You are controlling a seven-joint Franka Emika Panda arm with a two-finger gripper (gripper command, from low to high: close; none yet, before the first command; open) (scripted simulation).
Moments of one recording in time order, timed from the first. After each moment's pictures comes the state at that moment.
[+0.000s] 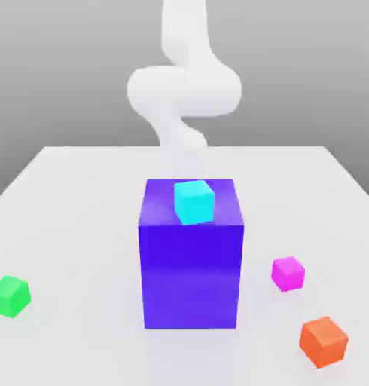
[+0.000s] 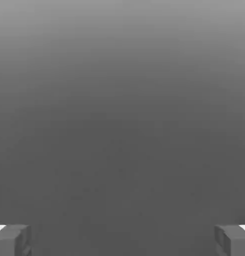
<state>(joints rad) 0.06 -0.73 0.00 -2.36 -0.01 2.35 0.70</state>
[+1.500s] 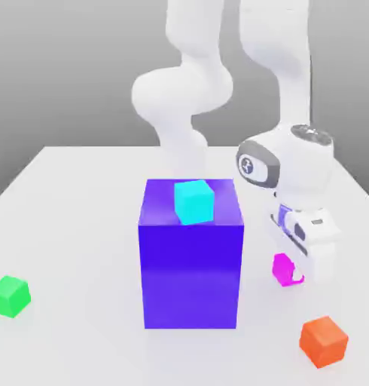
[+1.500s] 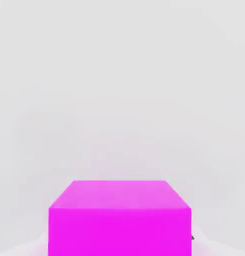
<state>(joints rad) 0.66 0.10 0.03 -2.91 -0.02 3.00 -0.36</state>
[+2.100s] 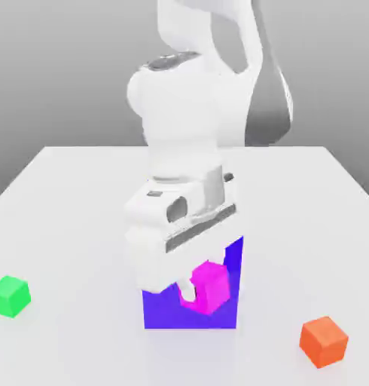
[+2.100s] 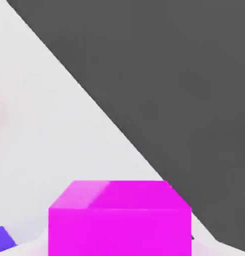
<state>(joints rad) 0.12 0.00 -0.28 -2.55 0.29 2.70 -0.27</state>
